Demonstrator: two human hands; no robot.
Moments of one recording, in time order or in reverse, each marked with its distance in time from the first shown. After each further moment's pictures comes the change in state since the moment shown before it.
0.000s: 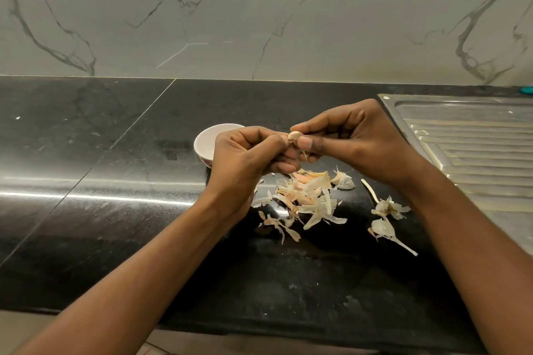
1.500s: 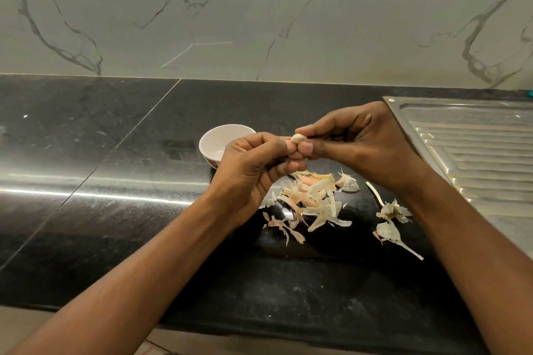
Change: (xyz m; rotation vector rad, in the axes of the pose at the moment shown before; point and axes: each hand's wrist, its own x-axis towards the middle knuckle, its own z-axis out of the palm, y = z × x) left_hand -0.001 0.004 -0.002 -0.276 -0.052 -0.200; right_hand -0.001 -0.005 0.006 -0.044 0.042 -0.070
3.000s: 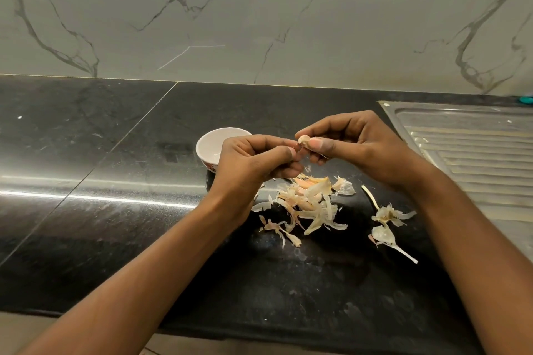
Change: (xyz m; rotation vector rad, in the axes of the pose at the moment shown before) left_hand 0.005 -0.006 -0.003 0.346 0.061 0.142; right_hand 0.001 0.011 -0.015 0.093 -0.105 0.244
